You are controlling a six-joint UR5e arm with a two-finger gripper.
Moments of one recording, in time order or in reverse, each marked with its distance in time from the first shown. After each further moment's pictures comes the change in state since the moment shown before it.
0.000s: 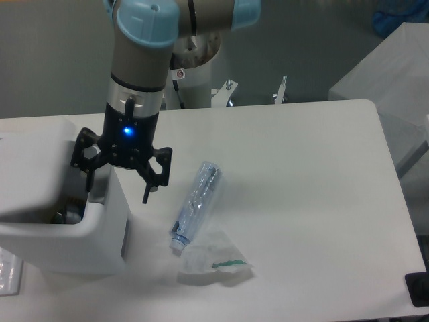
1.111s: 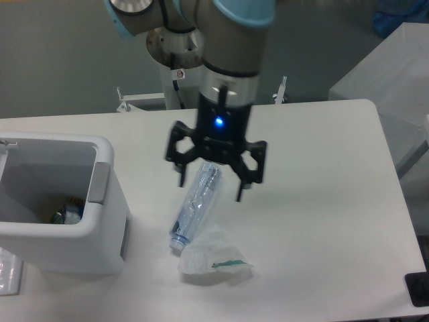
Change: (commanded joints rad) arm 0.239 -0.093 0.097 -0.199 0.233 0.679
